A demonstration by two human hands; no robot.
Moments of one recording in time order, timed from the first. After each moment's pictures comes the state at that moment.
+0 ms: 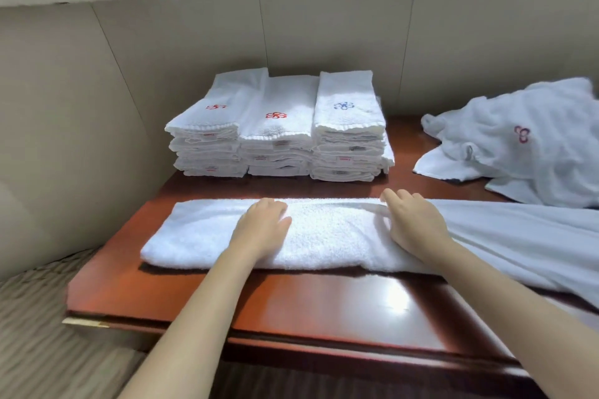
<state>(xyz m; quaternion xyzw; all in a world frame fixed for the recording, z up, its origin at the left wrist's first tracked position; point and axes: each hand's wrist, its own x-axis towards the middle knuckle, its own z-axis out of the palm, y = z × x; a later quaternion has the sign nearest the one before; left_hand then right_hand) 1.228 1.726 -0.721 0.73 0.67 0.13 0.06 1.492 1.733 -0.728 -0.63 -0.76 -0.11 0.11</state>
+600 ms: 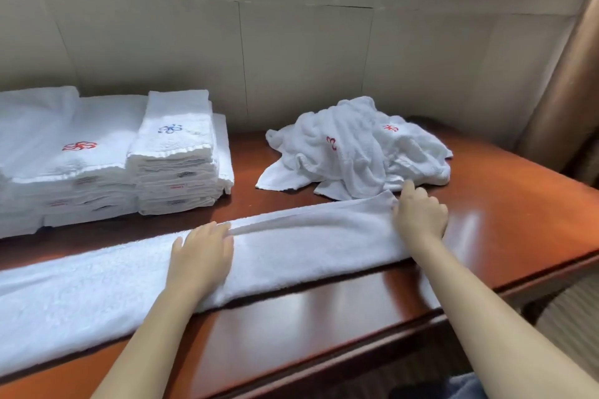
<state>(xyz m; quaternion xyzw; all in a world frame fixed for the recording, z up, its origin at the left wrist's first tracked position) 1.396 1.743 -0.739 0.79 0.59 0.13 0.04 1.717 1.665 -0.700 -0.90 -0.41 -0.12 0.12</state>
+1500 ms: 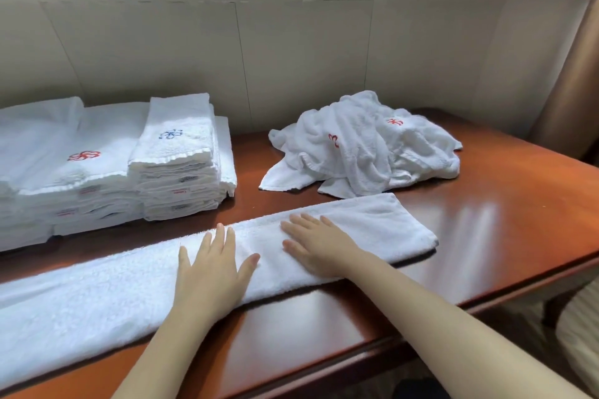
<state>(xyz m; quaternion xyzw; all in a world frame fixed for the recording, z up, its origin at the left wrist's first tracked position) 1.404 1.715 -0.740 0.80 0.60 0.03 0.01 1.613 1.703 -0.743 -0.63 -0.77 0.07 0.08</state>
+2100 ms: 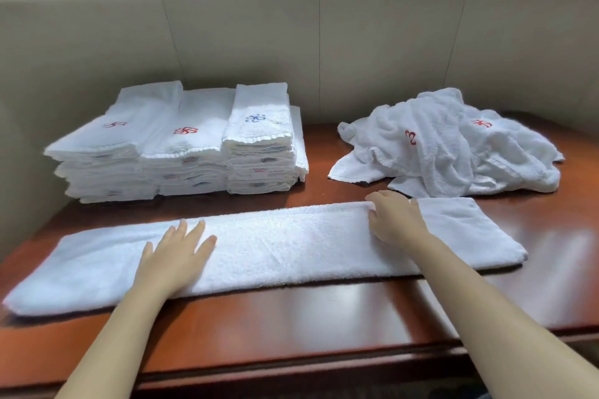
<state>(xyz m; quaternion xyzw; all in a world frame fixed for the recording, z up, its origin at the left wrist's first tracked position) 1.251 1.724 -0.735 0.69 0.72 0.03 0.08 1.608 1.725 -0.721 -0.75 -0.65 0.01 0.11</state>
